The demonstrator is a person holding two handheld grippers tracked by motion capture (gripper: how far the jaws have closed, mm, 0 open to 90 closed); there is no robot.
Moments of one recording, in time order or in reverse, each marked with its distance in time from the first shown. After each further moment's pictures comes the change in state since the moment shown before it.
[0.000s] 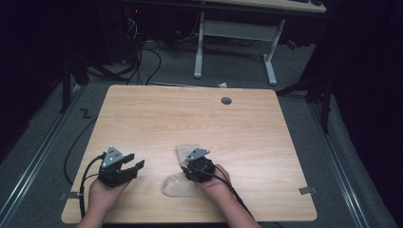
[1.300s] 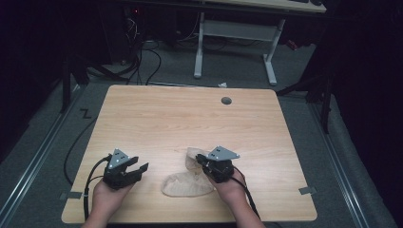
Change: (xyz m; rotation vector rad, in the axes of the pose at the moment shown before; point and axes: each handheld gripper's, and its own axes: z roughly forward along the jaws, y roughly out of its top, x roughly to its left) left arm -0.013 -0.001 0.007 0.040 -0.003 0.023; right arm -0.019 -0.016 -0.065 -0.282 -0.035 0.098
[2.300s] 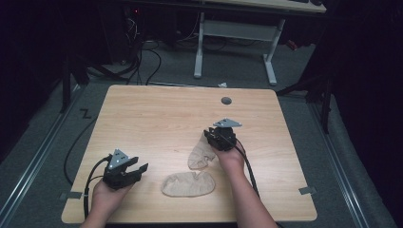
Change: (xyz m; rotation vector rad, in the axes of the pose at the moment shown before) left arm 0.004 -0.003 0.001 -0.001 -0.004 0.005; right arm -0.080 0.025 0.056 0.044 -0.144 0.164
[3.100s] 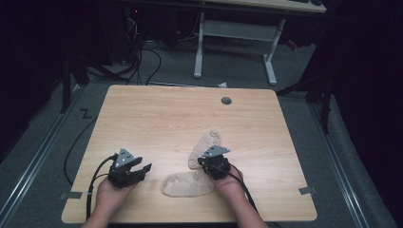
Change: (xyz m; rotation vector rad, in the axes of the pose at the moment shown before) left arm -0.004 0.000 0.015 0.043 -0.011 0.018; right arm 0.057 -0.052 -0.026 0.167 0.125 -0.188
